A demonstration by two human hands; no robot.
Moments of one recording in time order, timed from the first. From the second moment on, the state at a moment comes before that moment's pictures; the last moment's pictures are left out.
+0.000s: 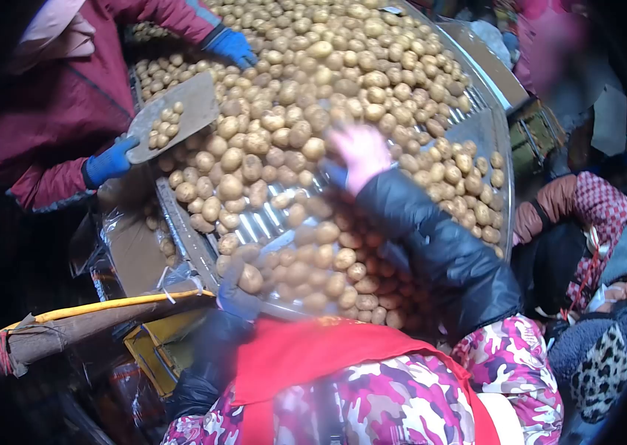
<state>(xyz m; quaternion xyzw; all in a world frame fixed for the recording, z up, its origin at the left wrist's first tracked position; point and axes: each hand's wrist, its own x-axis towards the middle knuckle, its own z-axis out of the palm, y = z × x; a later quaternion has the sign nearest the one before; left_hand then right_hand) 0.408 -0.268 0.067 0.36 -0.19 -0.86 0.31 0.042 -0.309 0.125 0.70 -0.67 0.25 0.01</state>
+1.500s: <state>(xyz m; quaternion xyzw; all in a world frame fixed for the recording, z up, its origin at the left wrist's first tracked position) 0.394 -0.274 0.073 0.35 -0.44 -0.83 0.10 0.150 -0.243 0.130 0.77 -0.57 0.21 -0.20</state>
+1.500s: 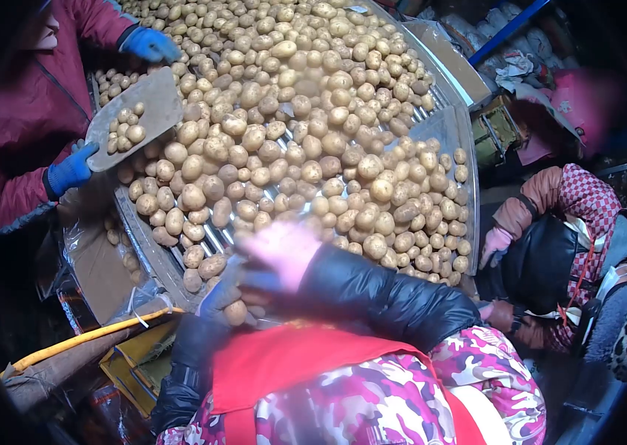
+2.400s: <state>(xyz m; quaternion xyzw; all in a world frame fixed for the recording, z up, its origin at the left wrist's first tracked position) 0.409 -0.272 0.065 0.32 -0.48 -0.80 0.16 0.026 -0.338 0.093 0.55 -0.82 0.15 -0.10</state>
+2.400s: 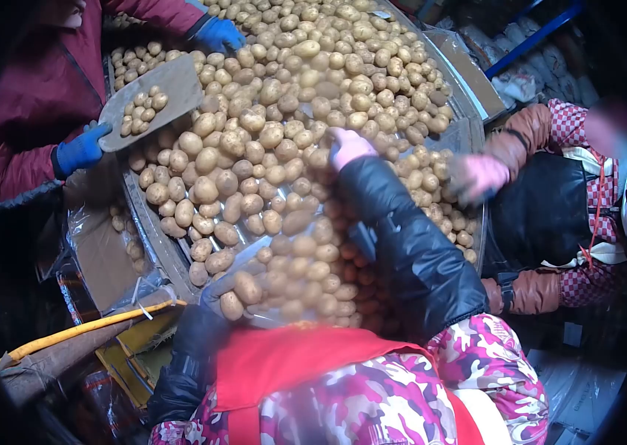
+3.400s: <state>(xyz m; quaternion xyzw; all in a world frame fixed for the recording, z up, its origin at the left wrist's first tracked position) 0.385 -0.270 0.070 0.41 -0.33 -0.81 0.26 0.113 -0.279 0.088 0.63 -0.74 0.08 -0.21</state>
